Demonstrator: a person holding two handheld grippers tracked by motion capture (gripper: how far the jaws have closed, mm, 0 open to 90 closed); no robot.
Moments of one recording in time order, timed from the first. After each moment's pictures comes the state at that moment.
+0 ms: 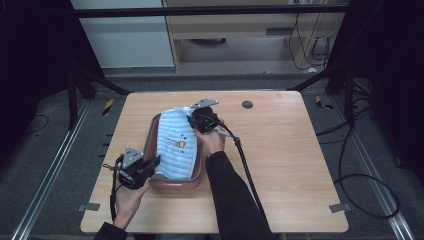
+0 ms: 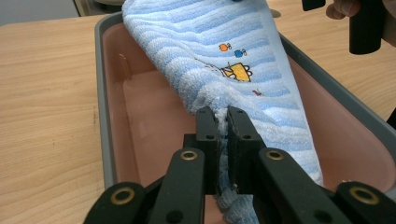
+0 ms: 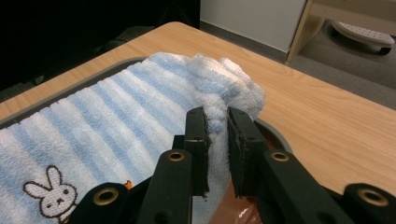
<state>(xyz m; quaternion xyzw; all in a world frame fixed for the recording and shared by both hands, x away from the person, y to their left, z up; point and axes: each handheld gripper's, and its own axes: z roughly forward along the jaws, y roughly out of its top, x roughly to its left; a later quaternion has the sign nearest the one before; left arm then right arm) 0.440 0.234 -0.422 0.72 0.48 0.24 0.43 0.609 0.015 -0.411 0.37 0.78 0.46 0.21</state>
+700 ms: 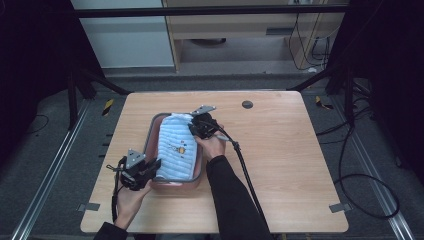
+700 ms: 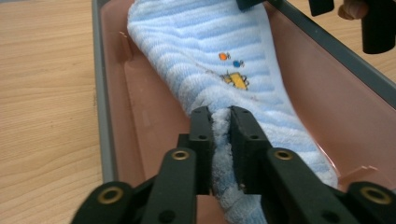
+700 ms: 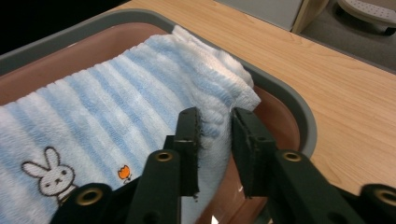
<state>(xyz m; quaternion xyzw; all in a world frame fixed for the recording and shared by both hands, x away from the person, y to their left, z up) 0.445 0.239 -0.433 0.73 0.49 0.25 0.41 0.609 0.016 -0.434 0.37 0.80 0.42 0.21</state>
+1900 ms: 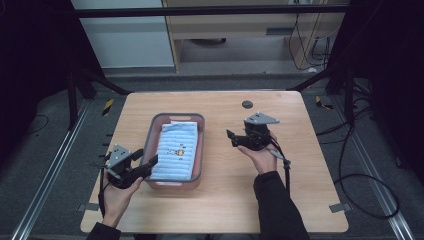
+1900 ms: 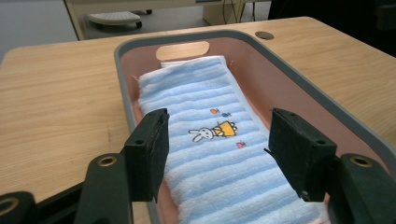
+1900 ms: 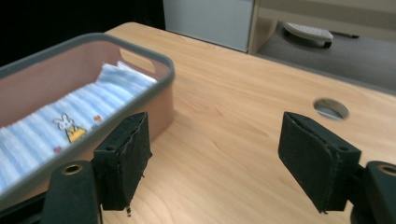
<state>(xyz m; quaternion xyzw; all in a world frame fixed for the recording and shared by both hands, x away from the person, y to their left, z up) 0.442 0.264 -0.410 0.71 0.46 0.26 0.47 0.534 -0.134 -0.403 0.41 0.74 0.47 0.25</state>
